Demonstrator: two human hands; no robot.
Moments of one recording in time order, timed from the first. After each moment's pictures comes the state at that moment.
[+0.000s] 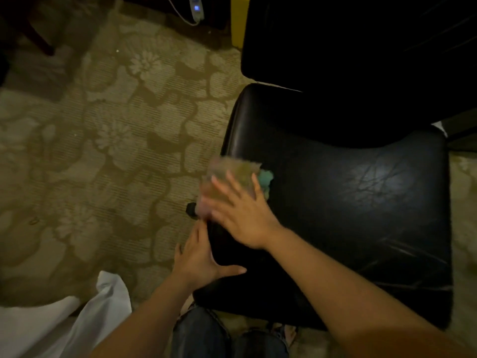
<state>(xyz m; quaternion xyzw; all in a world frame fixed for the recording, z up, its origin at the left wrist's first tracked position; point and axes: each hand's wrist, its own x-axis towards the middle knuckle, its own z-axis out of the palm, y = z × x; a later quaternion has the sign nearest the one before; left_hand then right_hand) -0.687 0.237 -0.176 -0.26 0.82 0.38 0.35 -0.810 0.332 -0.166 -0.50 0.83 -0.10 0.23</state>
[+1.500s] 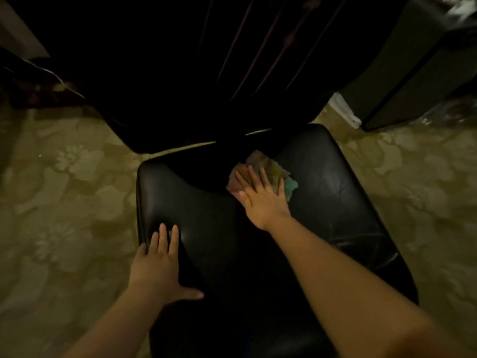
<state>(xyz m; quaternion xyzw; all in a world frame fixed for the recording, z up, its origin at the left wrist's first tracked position) -0.821 0.266 -0.128 -0.02 0.92 -0.04 0.39 -0.934 0.461 -0.173 -0.11 0.97 -0.10 0.19</state>
